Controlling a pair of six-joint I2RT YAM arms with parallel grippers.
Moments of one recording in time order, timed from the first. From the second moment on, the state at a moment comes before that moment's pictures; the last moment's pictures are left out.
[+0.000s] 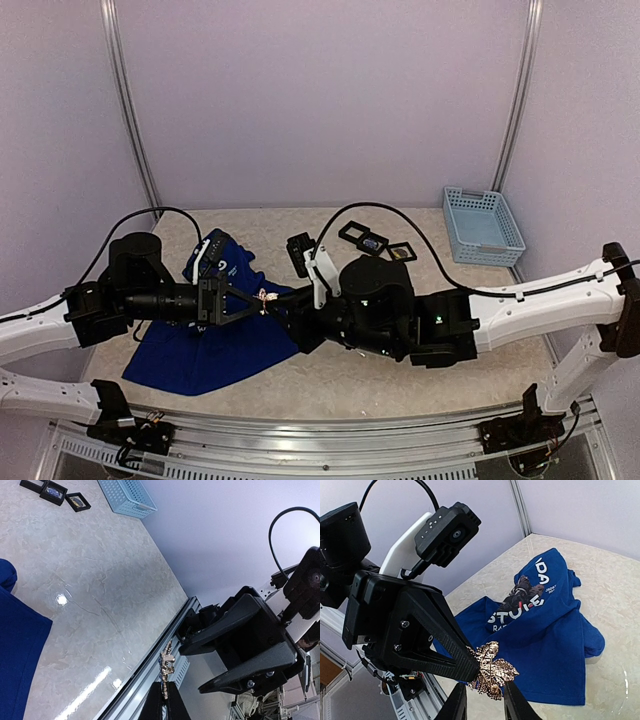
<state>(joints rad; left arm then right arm) -0.85 0.90 0.67 -0.08 0.42 -0.78 1.38 1.57 1.14 0.16 0.34 0.42</state>
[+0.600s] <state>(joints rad) -0.83 0.87 0.62 0.02 0.52 -0.78 1.11 1.35 0.96 0.20 -0.08 0.57</state>
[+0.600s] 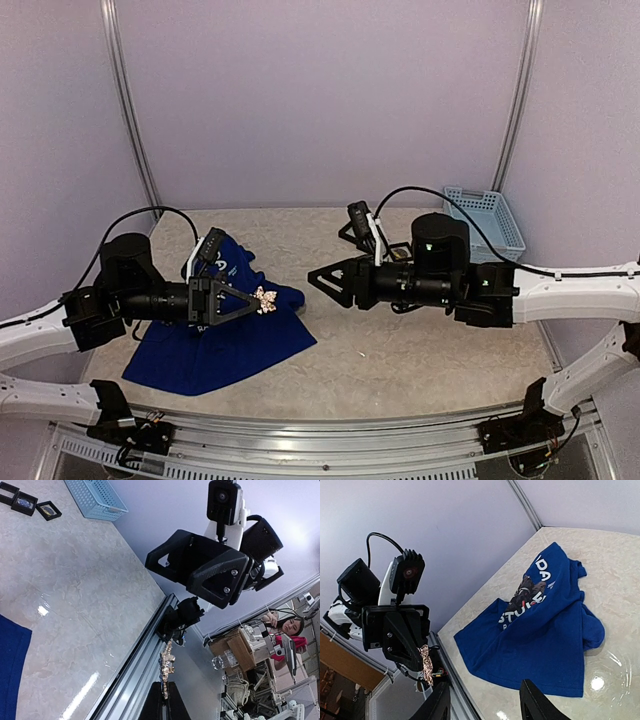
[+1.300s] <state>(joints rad) -0.87 0.98 0.65 0.09 0.67 -0.75 1.08 1.46 0.95 0.39 -0.55 0.76</state>
